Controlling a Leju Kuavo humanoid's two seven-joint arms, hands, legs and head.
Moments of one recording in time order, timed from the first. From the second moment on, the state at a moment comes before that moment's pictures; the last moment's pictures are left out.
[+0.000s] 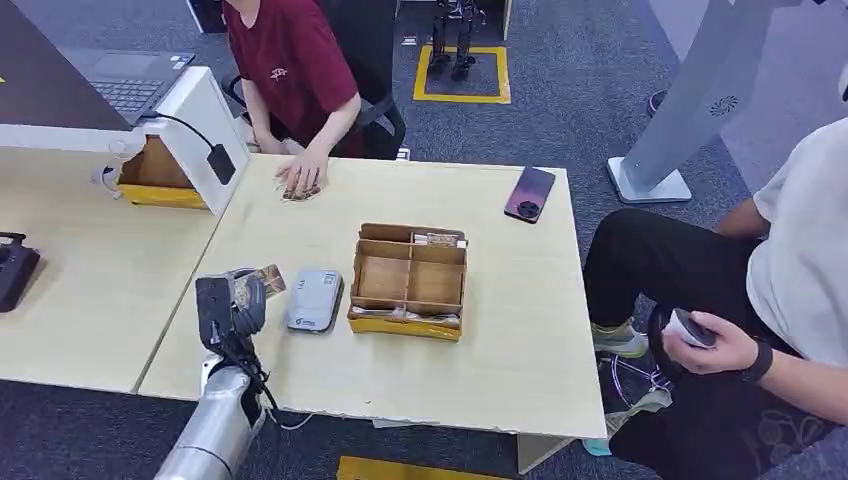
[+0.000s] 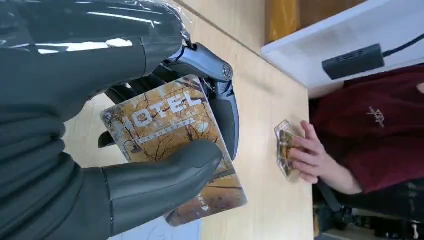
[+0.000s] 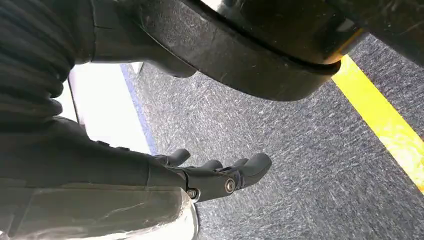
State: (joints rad) left arm -0.34 -0.10 0.06 -0.89 -0.17 0.41 -0.52; right arm -0.07 0.18 -0.11 -0.20 1.18 -0.15 0.13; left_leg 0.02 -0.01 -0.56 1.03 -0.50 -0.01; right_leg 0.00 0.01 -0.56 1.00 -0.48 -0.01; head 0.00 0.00
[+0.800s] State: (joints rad) left arm -0.38 -0.13 0.27 -1.16 -1.11 0.70 -0.70; right arm -0.10 0.19 -0.08 -0.20 1.25 -0.11 0.14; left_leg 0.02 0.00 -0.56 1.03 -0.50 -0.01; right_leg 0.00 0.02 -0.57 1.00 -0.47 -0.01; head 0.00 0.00
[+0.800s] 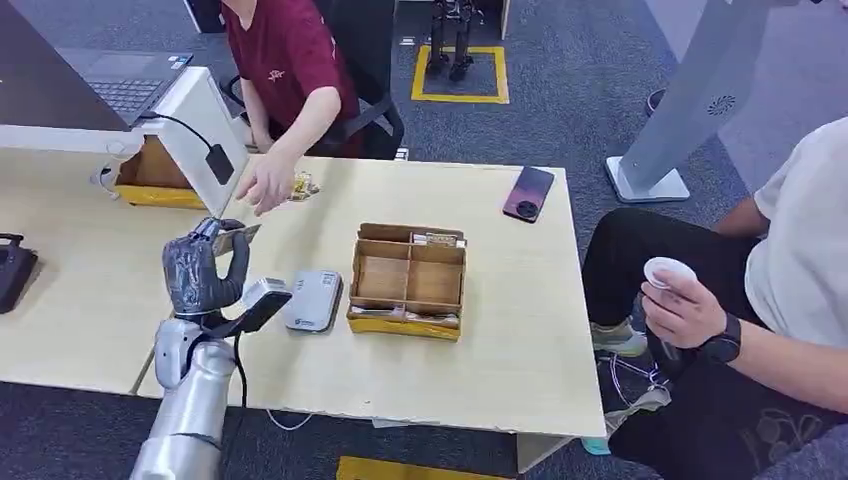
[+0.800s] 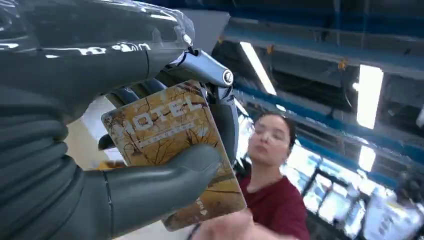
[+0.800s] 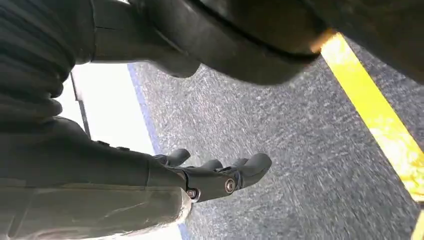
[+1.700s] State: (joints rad) left arm -0.41 -0.17 0.36 -1.29 -1.10 0.70 -0.70; right arm -0.14 0.25 -0.05 -0.20 1.25 -0.10 0.12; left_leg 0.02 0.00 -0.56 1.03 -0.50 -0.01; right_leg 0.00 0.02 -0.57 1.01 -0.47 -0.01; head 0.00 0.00
